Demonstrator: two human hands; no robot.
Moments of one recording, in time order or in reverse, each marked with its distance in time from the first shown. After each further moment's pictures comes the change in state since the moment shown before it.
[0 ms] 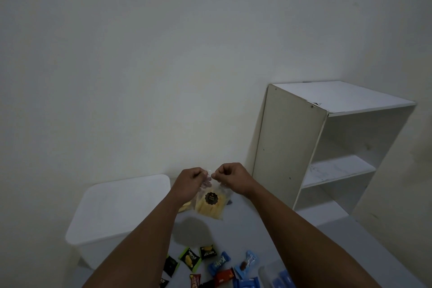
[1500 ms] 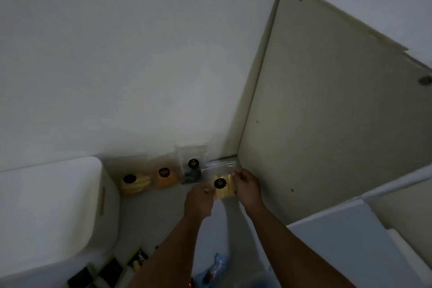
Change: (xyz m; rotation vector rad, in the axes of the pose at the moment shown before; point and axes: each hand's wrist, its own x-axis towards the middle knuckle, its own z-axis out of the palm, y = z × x) left_hand 0.161 -0.178 0.224 0.110 -0.025 -0.691; right_hand 0.103 0.284 -0.064 0.283 0.320 0.577
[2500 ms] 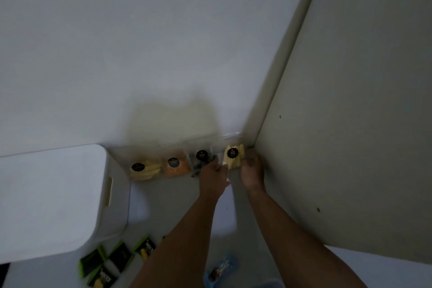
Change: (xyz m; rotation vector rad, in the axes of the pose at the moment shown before) left_hand 0.045 0.034 0.015 -0.409 0.115 -0.085; right_hand 0.073 0.016 0.040 -0.117 0.067 0.103
